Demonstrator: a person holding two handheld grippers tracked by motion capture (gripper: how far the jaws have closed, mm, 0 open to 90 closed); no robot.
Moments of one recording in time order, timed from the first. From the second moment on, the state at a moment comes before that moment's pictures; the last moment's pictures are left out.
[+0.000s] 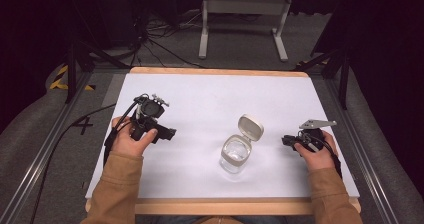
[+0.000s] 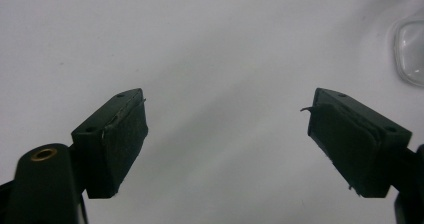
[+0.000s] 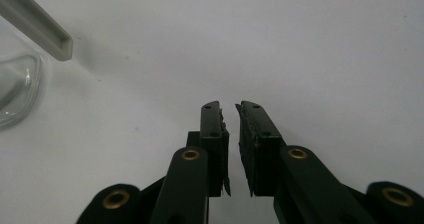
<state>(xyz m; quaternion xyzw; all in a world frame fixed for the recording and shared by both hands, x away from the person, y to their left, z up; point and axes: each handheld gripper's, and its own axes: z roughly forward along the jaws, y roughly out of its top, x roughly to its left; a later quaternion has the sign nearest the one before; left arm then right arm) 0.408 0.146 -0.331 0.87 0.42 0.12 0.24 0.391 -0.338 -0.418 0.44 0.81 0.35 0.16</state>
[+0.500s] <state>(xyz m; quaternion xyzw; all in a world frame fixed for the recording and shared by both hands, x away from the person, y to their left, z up) 0.404 0.139 -0.332 0.88 0.38 0.09 0.28 0.386 -0.337 -0.404 0.43 0.81 0.37 0.15</state>
